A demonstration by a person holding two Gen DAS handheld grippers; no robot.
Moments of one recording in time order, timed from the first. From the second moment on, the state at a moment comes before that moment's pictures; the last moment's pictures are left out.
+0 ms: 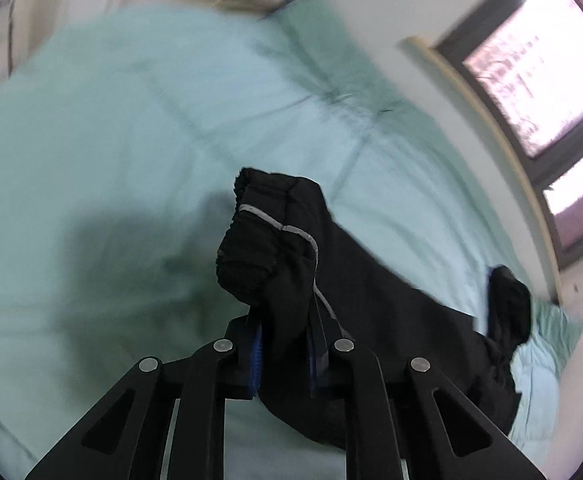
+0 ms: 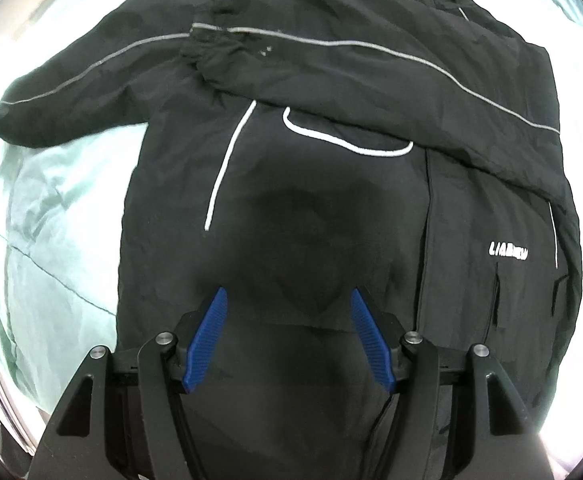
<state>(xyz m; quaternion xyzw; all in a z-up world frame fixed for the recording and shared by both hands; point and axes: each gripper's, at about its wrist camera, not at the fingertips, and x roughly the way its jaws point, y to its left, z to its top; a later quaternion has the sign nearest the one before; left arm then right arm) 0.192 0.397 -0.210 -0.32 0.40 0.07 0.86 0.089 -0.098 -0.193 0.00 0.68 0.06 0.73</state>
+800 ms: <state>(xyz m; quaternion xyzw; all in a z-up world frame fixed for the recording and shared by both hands) 0.256 -0.066 -0.166 -0.11 0.47 -0.26 0.83 0.103 -0.228 -0.182 0.07 0.63 0.06 0.77</state>
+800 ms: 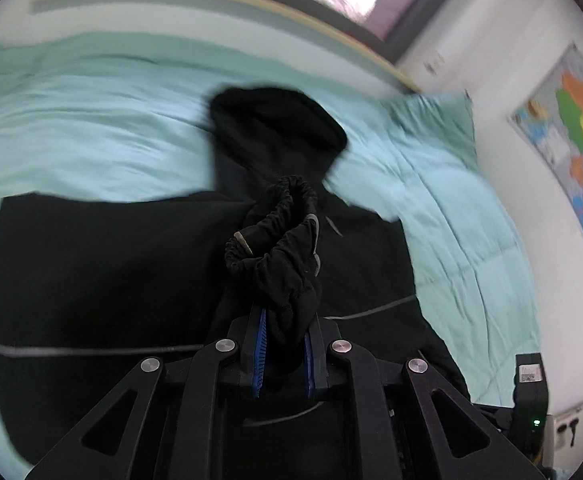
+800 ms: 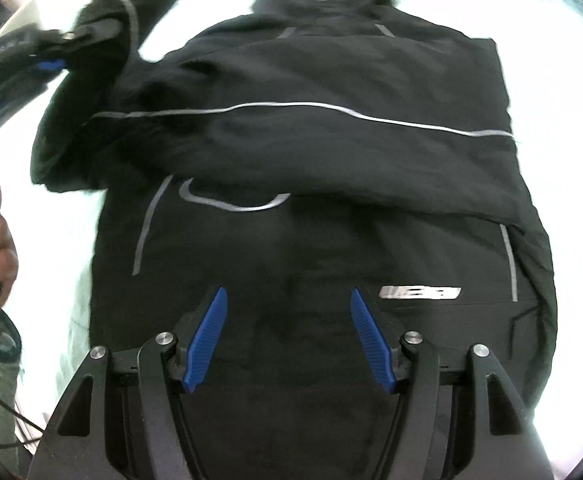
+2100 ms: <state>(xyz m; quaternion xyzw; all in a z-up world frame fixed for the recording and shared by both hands) 0.255 0.000 -0.168 -0.17 0.51 -0.20 0.82 0.242 -0.249 -0.147 0.09 0.51 0.09 0.85</state>
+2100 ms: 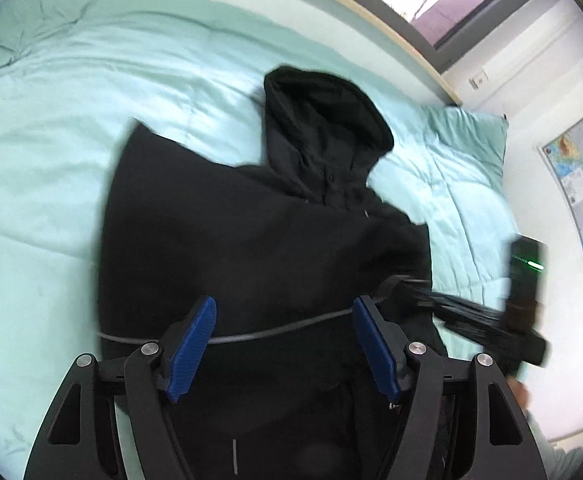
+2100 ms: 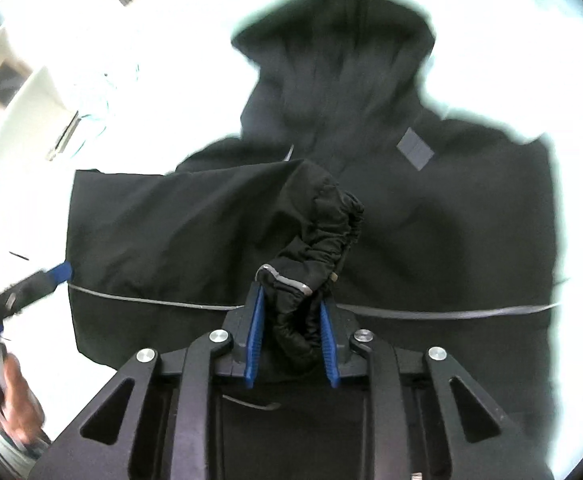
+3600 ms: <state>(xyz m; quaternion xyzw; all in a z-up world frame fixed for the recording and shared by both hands) 0.290 -0.014 -0.244 -0.06 0.57 -0.07 0.81 0.320 -0.238 -0.237 0.03 0.58 0.05 0.81</state>
